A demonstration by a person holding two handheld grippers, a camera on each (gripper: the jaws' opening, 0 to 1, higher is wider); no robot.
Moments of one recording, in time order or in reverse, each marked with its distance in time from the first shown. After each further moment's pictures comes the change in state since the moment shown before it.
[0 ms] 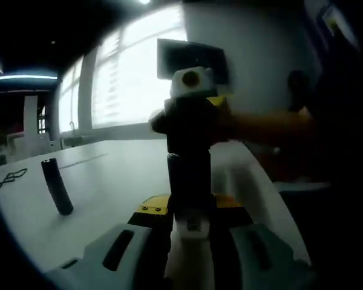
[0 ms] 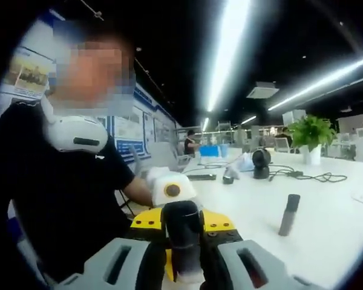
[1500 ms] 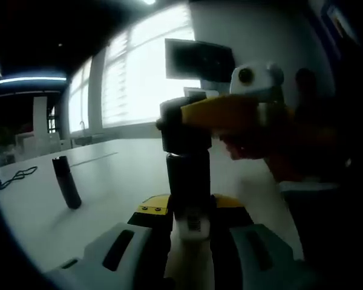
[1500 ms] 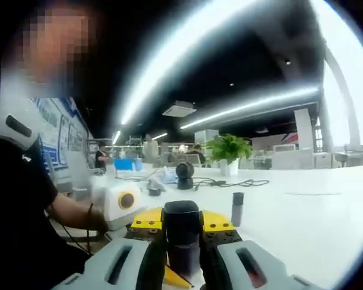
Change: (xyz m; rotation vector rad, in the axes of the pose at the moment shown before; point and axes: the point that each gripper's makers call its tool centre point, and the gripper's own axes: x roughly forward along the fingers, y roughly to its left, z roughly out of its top) left arm -0.008 0.000 -0.001 0.005 0.008 0.083; right arm -0.003 -0.005 -0.001 -0.029 -0.109 -0.758
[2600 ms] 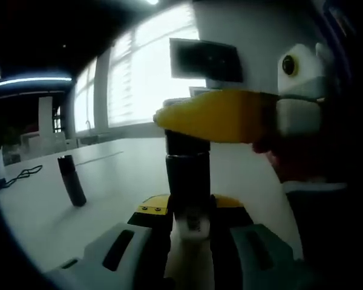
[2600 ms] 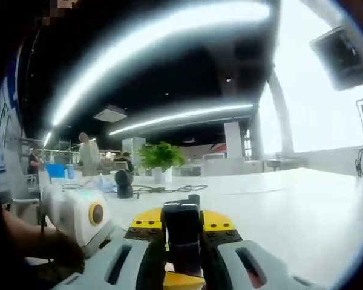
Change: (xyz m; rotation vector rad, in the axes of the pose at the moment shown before) left arm -0.002 0.003 0.000 0.001 0.007 0.047; right arm -0.008 -0.012 -0.001 -0.022 -0.061 -0.561
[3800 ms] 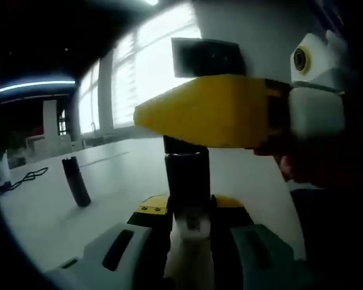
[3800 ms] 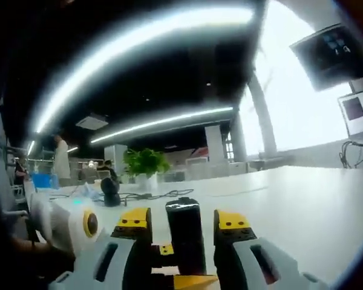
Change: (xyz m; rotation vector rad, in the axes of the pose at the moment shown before) left arm 0.000 0.002 0.000 0.024 0.005 0.042; right arm -0.005 -0.003 0.002 0.051 -0.048 -0.098
